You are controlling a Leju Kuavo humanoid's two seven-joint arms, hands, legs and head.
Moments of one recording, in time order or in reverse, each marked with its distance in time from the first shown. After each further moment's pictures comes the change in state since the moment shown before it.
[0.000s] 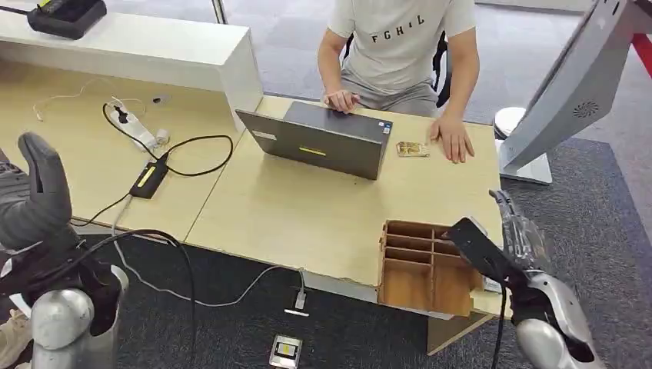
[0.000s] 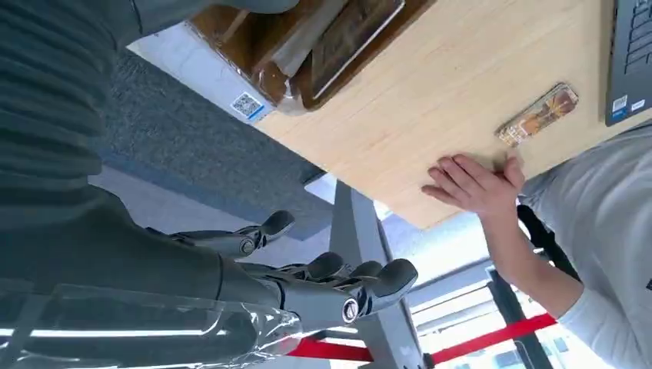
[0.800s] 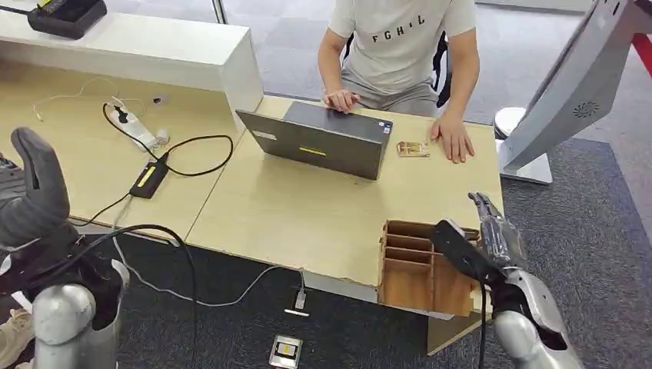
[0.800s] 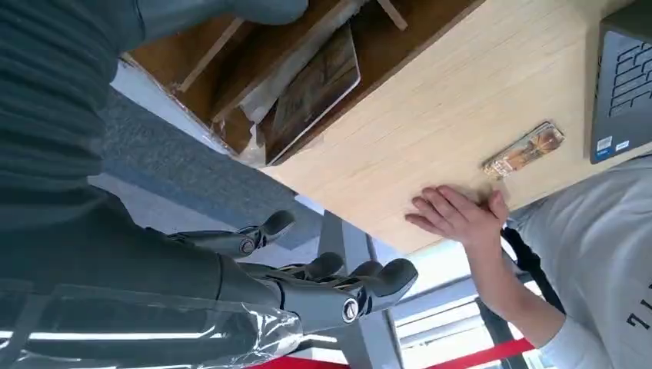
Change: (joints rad) left arm -0.029 -0.006 -0.003 0.005 -0.011 0.000 -0.024; right arm -0.038 0.077 0.024 0.146 0.042 -0.020 -0.069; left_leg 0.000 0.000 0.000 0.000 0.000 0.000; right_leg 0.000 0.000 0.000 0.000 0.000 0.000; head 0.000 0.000
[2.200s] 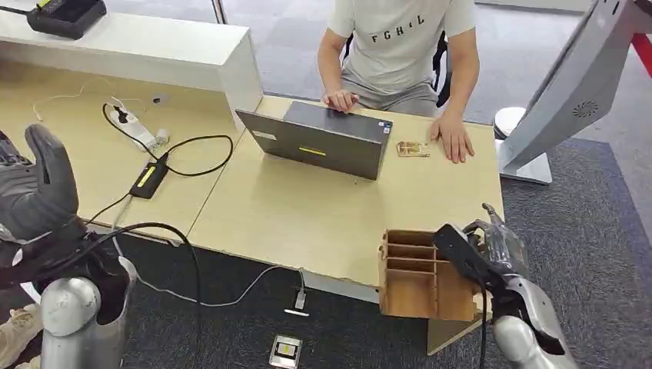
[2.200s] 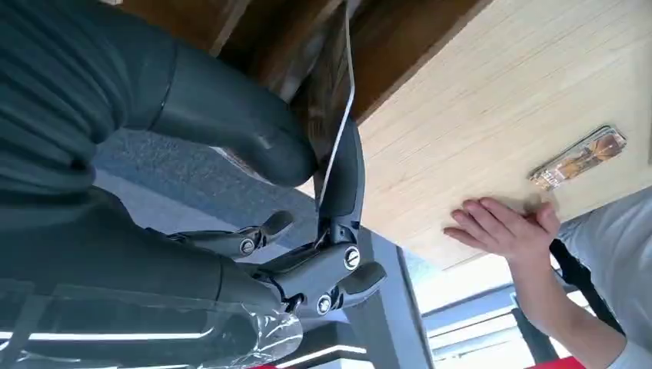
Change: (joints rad) left arm -0.015 -0.001 -0.006 0.042 0.052 0.000 -0.011; right arm 0.027 0.007 -0.025 0.041 0.011 -0.023 0.022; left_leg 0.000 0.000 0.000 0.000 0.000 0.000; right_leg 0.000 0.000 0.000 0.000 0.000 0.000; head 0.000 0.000
